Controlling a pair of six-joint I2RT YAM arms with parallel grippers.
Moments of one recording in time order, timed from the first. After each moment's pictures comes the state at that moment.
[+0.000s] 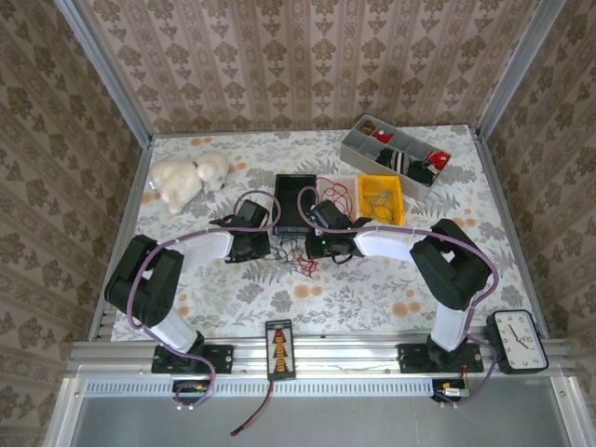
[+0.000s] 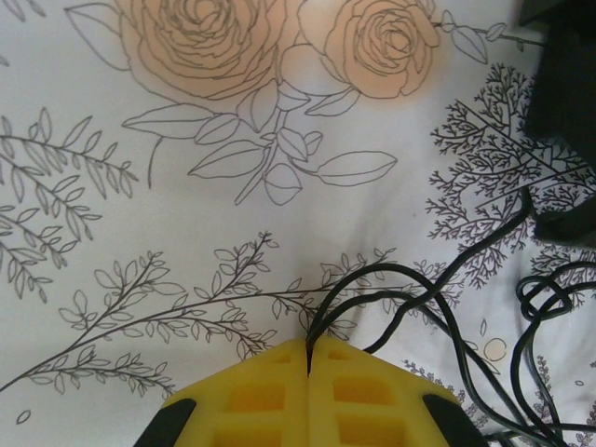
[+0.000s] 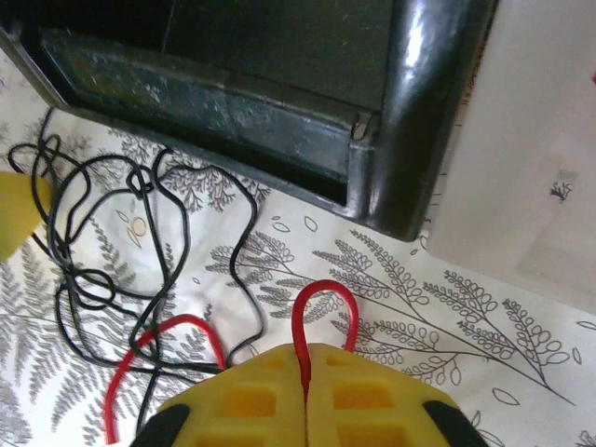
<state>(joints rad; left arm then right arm) -0.55 1.61 0.82 -0.40 -0.04 -0.66 0.69 1.81 1.04 -0.21 -0.11 0.56</state>
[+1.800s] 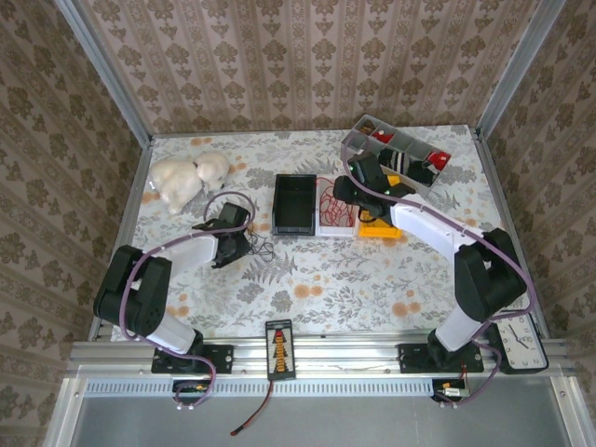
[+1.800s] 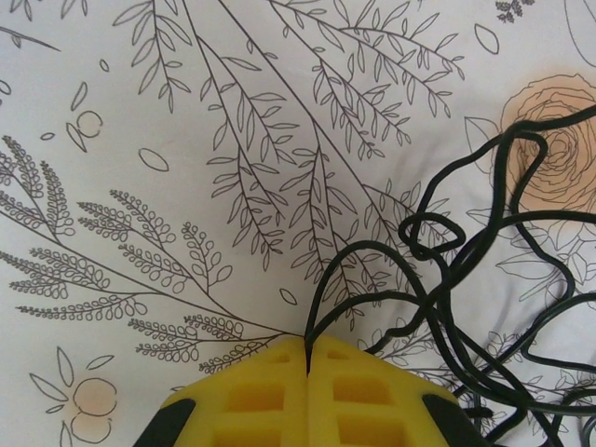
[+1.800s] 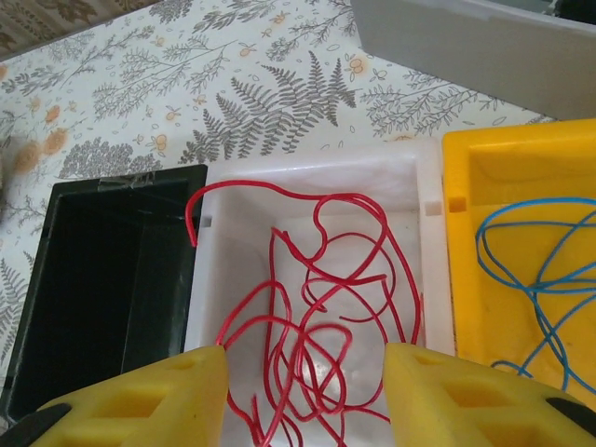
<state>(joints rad) -0.44 1.52 0.73 -0.40 -0.16 -0.83 0.47 1.62 1.19 -0.30 0.15 0.57</state>
